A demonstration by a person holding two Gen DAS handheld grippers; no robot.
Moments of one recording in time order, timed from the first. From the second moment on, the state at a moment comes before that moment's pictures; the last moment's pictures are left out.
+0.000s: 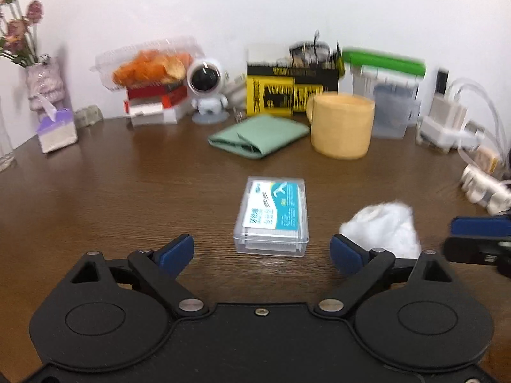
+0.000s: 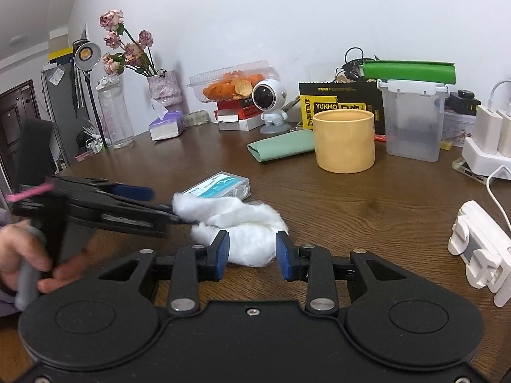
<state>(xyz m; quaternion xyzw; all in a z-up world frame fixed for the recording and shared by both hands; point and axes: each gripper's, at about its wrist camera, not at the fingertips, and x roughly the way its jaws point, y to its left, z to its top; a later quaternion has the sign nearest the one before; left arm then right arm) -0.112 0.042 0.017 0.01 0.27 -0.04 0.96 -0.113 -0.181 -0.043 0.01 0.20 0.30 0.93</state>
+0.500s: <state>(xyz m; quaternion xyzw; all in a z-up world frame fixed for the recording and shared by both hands) -0.150 0.083 0.011 -0.03 0.32 -0.04 0.95 -0.064 -0.176 -0.037 0.04 0.24 0.17 0.95</state>
